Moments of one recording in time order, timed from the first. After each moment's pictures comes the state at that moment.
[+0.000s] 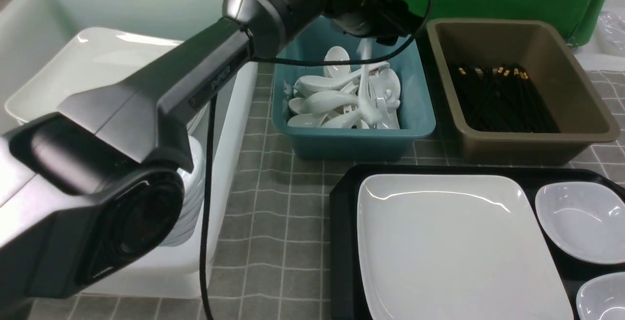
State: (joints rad) right arm -0.01 0.65 -0.77 0.31 0.93 -0.10; left arm -0.59 2.35 -2.39 0.09 0.81 -0.12
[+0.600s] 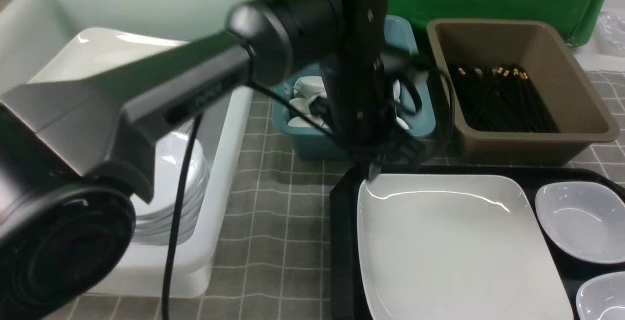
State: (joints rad) right arm -0.01 0.65 -0.77 0.23 0.94 -0.14; left arm -0.70 2.16 -1.95 -0.12 1.23 0.05
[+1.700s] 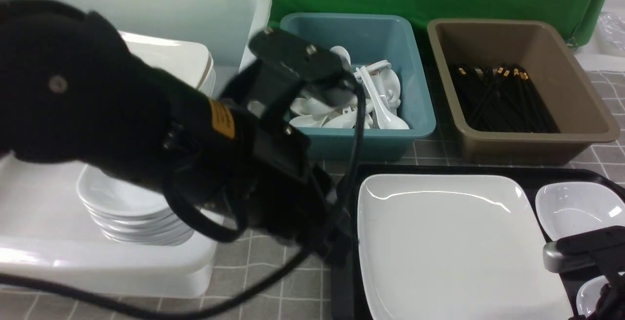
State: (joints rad) right arm 0.18 1.40 -0.54 -0.11 0.63 0.06; left arm -0.76 1.32 -1.11 -0.39 0.82 0.33
